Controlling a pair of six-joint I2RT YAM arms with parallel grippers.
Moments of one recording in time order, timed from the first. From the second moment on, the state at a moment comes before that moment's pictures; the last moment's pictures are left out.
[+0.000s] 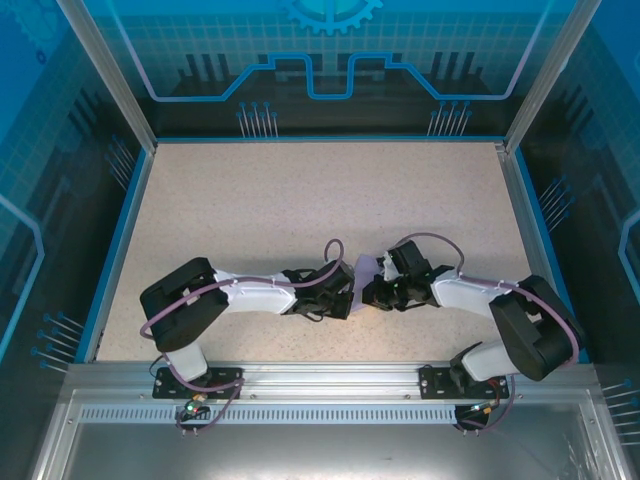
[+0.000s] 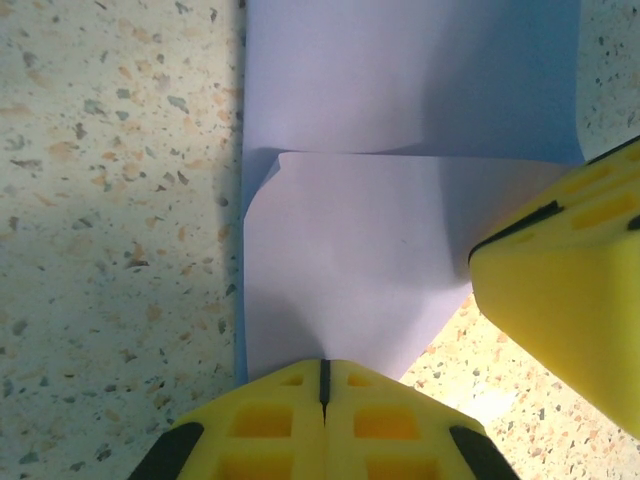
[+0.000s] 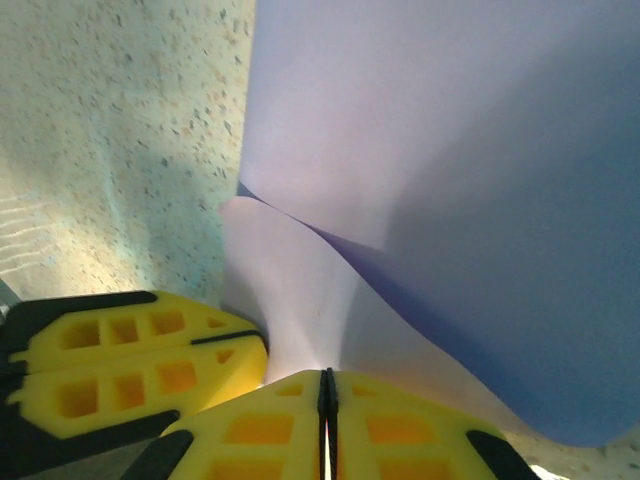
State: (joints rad) left arm -0.98 1.74 0.87 -0.17 0.07 -0.76; right arm 0.51 1.42 0.52 -0.17 -0.52 0.77
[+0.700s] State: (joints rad) left arm -1.01 1.74 0.87 -0.18 0.03 -0.74; right arm 0.54 1.49 0.53 -0.16 -0.48 0.76
